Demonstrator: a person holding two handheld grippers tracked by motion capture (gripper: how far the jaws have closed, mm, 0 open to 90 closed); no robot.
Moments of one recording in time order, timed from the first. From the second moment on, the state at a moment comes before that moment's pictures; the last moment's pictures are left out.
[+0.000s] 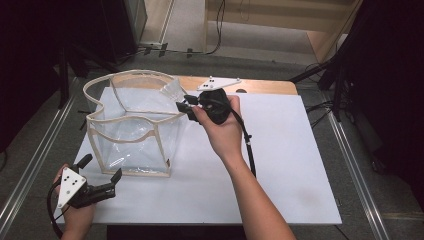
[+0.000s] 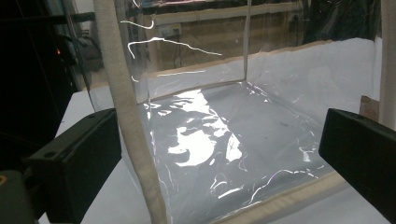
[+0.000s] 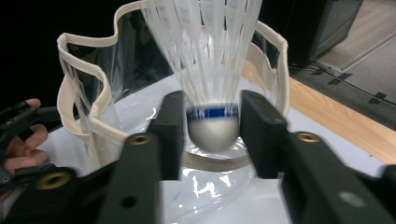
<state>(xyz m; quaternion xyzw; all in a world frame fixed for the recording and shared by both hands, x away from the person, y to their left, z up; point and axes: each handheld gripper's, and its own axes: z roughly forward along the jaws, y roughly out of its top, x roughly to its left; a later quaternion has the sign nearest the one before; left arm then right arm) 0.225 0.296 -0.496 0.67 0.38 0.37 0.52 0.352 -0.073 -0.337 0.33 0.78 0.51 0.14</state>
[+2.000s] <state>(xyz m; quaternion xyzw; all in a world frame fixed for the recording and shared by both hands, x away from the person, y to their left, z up) 0.225 0.297 -0.496 0.67 0.38 0.37 0.52 0.302 -0.141 -0.393 0.32 0.79 0.49 0.18</state>
